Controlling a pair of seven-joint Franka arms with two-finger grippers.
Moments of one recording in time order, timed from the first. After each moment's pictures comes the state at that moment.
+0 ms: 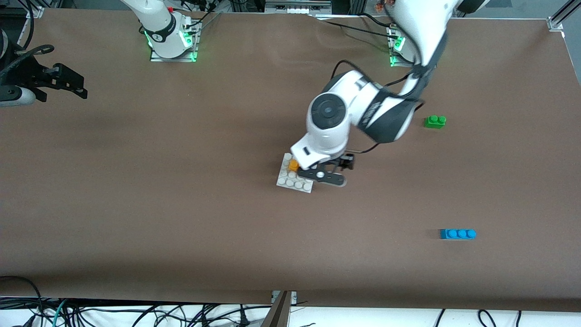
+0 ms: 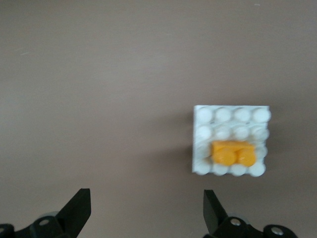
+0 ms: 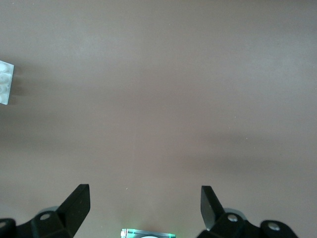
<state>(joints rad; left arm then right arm) -0.45 0.62 -0.17 -1.21 0.15 1.71 -0.45 0.07 -0.02 -0.03 -1.58 0.01 1.49 -0.06</state>
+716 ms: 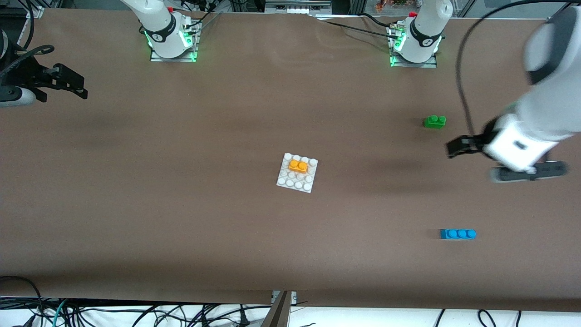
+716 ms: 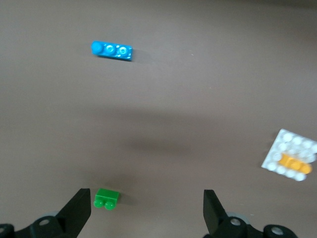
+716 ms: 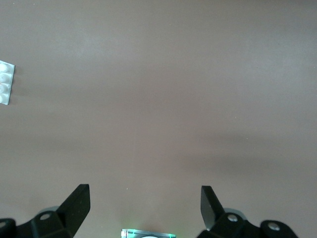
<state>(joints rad) 0.07 0.35 -0.16 -1.22 -0.03 1.47 -0.27 0.07 -0.02 -0.03 -1.58 0.01 1.49 -0.06</state>
